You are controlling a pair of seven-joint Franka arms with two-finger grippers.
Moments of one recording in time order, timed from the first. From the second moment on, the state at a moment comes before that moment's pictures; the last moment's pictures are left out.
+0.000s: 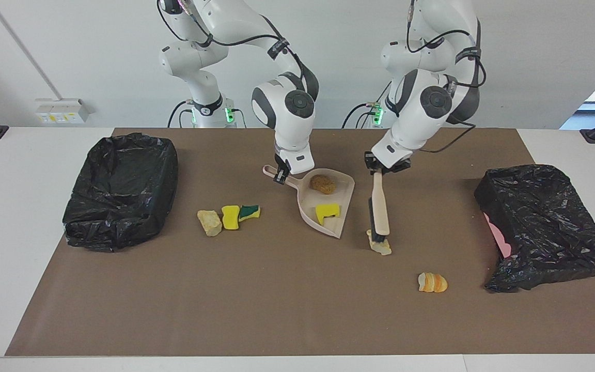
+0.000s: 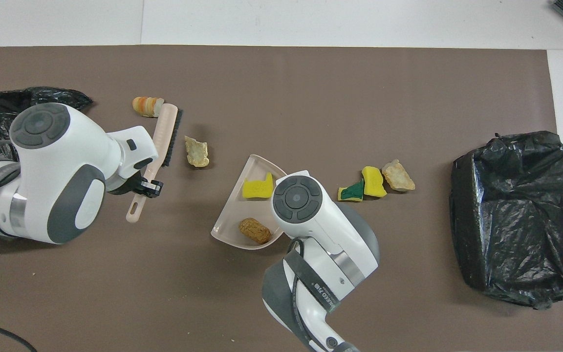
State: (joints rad) left arm 0.09 0.15 -0.28 -1.94 0.09 2.05 0.16; right arm 0.60 0.24 0.05 -1.91 -0.06 1.95 -0.39
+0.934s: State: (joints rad) left arm 0.20 0.40 -0.29 -1.68 0.31 2.11 0.40; right arm 0.61 0.24 0.05 -1.91 -0.06 1.95 -0.39
